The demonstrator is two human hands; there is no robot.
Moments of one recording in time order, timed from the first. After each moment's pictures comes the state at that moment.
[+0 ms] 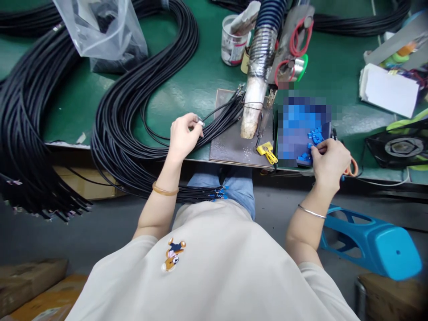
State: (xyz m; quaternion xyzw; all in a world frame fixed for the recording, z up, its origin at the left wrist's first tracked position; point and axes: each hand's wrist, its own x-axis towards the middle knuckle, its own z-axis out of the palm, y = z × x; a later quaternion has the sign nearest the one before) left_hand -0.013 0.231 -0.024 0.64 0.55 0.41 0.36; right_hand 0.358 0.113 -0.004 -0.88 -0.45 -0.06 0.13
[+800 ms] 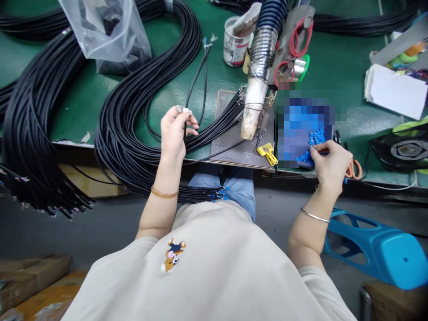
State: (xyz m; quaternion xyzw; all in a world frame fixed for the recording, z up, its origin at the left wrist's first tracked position) left_hand -0.010 0.225 -0.009 0.44 0.49 0.55 0.51; right_hand 0.372 0.112 -0.016 -0.83 -0.50 0.00 0.25
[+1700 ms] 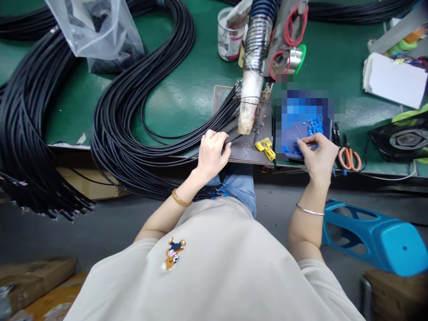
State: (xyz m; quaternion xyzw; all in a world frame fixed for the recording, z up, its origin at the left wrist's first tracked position) left_hand 0.043 0.171 -0.043 0.83 0.48 0.28 0.10; right_hand 0.346 0.111 -0.016 -0.80 -0.51 0.05 0.30
